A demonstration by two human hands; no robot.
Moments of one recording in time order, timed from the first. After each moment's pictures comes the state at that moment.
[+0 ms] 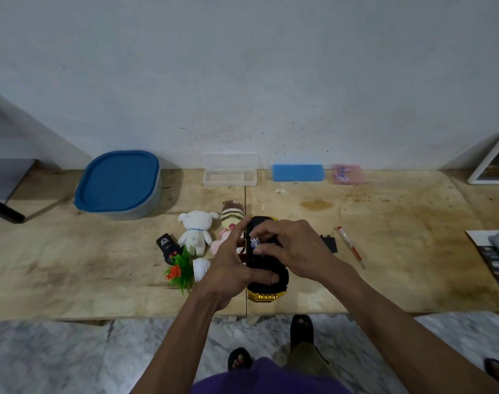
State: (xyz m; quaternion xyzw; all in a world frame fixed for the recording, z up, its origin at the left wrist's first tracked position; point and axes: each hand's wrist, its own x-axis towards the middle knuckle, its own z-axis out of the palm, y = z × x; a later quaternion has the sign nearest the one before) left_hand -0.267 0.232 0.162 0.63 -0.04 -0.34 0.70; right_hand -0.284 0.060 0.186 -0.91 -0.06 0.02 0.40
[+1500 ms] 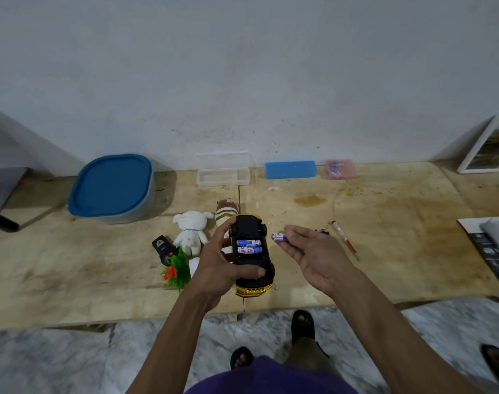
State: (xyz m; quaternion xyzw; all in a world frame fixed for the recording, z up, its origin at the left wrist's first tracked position) left_hand -0.272 0.239 0.162 0.65 -0.02 -0.30 0.70; right_hand -0.317 0.053 0.184 -0.40 0.38 0.00 0.83
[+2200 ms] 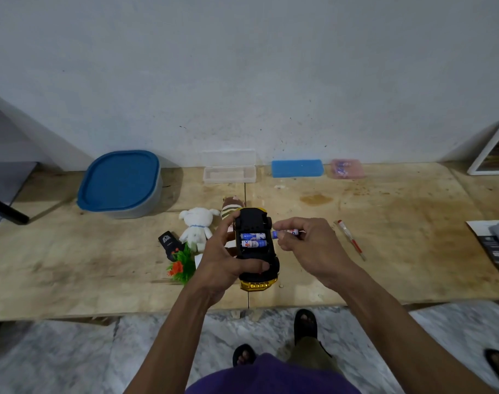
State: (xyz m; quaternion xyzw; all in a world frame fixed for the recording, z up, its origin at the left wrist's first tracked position) left_hand -0.271 0.244 0.167 0.64 -0.02 -0.29 0.71; right_hand -0.314 0.062 0.194 -0.79 0.21 0.02 0.57
